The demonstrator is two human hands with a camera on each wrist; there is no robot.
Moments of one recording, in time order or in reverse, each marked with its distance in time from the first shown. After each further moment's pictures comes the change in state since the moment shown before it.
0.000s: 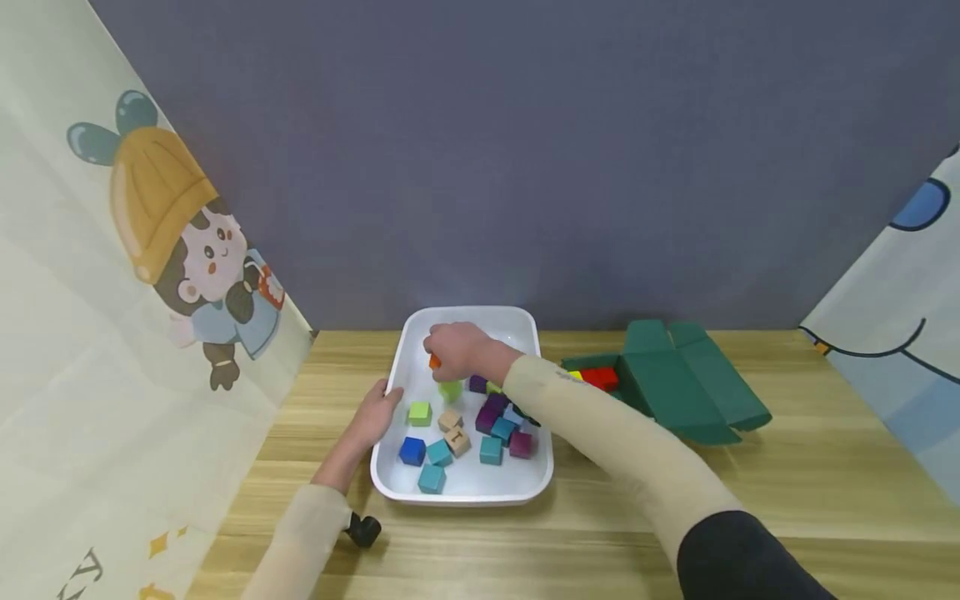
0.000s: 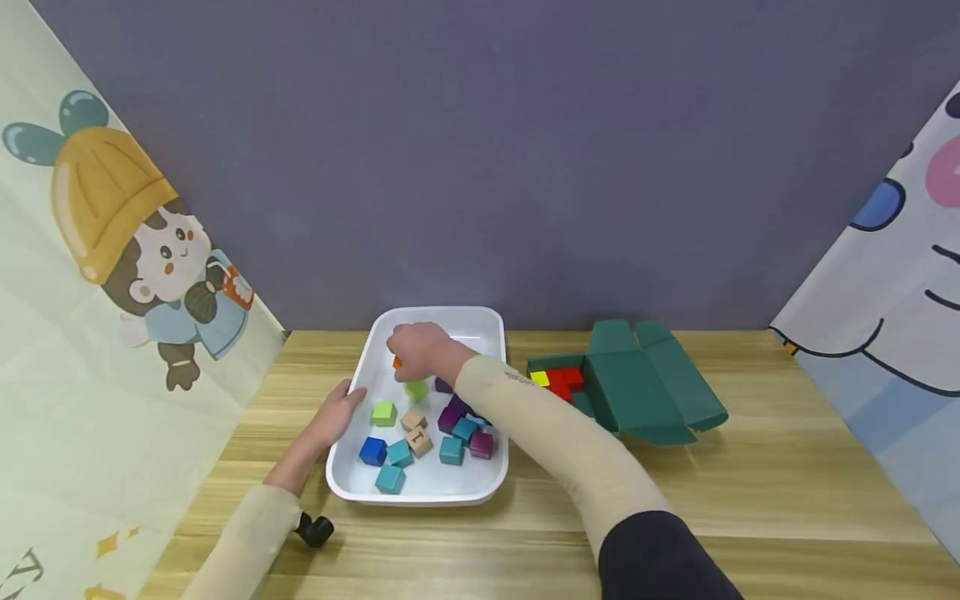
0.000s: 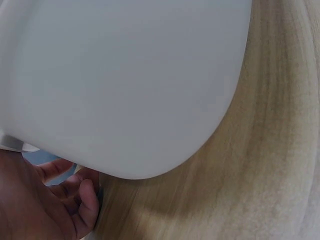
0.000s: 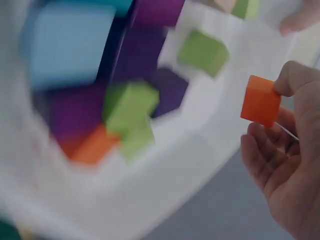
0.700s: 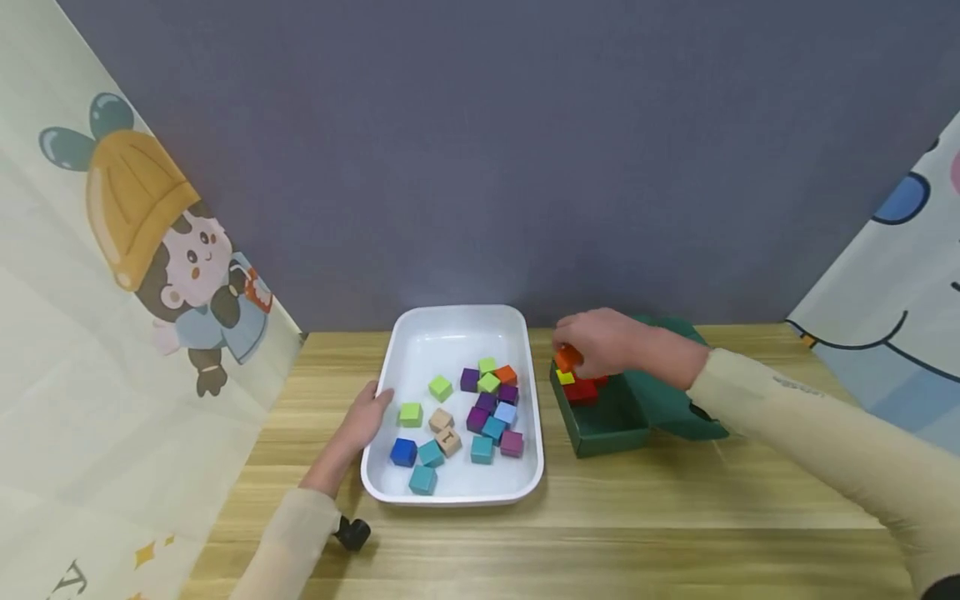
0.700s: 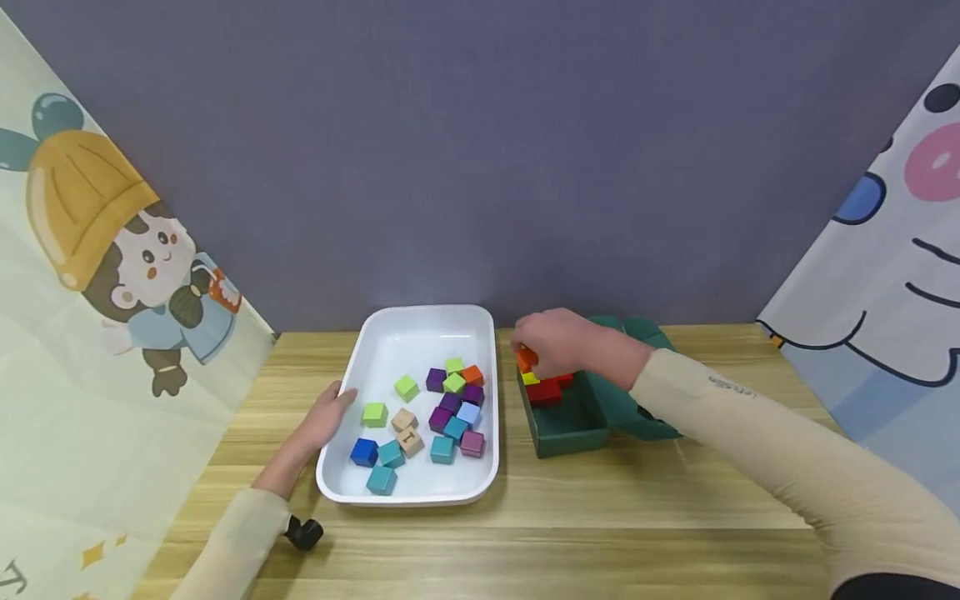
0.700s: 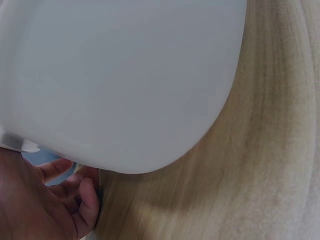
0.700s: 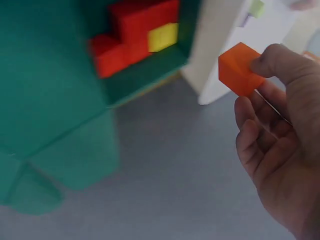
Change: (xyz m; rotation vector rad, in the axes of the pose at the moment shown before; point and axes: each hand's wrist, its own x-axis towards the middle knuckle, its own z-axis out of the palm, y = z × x) left_hand -0.002 -0.001 -0.004 0.026 -0.043 -0.008; right_hand -0.194 0.101 -0.037 0.005 0.001 0.010
